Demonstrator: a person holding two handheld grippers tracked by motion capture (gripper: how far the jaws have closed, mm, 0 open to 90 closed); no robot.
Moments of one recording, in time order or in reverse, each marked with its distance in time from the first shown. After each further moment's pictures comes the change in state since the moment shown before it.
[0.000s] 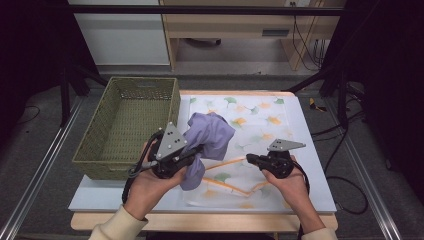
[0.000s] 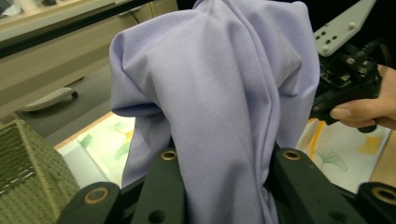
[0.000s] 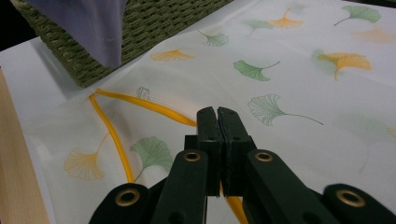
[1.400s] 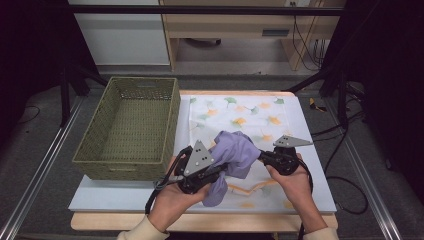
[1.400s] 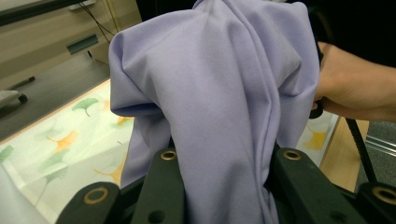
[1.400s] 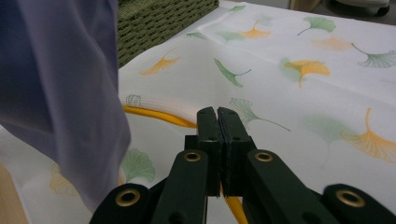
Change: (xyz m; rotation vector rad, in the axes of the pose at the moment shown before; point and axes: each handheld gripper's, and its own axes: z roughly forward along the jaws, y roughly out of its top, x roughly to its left) left arm -0.047 -0.013 0.037 -0.003 -0.136 -0.012; right arm -0.004 0.010 -0.013 -0.029 -0.085 0.047
